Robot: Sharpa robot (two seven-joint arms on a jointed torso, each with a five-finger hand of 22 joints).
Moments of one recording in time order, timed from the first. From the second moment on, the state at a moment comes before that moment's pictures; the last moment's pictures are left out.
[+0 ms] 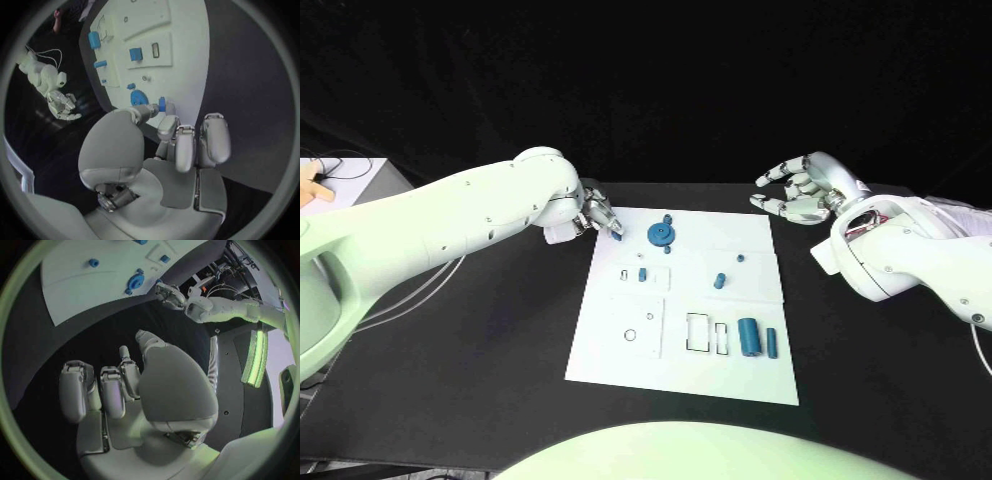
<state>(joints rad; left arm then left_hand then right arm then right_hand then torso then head) 1.28 -0.55 -0.05 1.03 -0.94 0.24 -0.48 1.17 -0.18 0.73 0.16 0.21 0.85 0.08 0.70 0.72 1.32 0.00 1.24 1.06 1.46 -0.05 1.55 1.31 0.08 1.38 0.05 1.42 1.27 1.30 -0.90 -0.16 1.60 -1.03 -0.63 -0.16 1.40 -0.18 0.25 0.29 0.31 0.88 0.16 0.25 0.23 1.39 0.08 1.38 1.31 1.47 0.01 1.55 1.31 0.02 1.47 0.11 1.40 1.31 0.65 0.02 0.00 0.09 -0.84</state>
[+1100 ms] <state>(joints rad) 1.24 -0.72 -0.08 1.42 -1.00 0.03 -0.49 1.13 -0.21 0.73 0.16 0.30 0.88 0.07 0.71 0.72 1.36 -0.01 1.27 1.10 1.47 -0.06 1.55 1.31 0.08 1.42 0.04 1.45 1.31 1.30 -0.91 -0.16 1.60 -1.03 -0.63 -0.15 1.40 -0.18 0.25 0.29 0.31 0.88 0.16 0.25 0.23 1.39 0.08 1.38 1.31 1.47 0.01 1.55 1.31 0.02 1.47 0.11 1.40 1.31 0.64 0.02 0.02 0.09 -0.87</state>
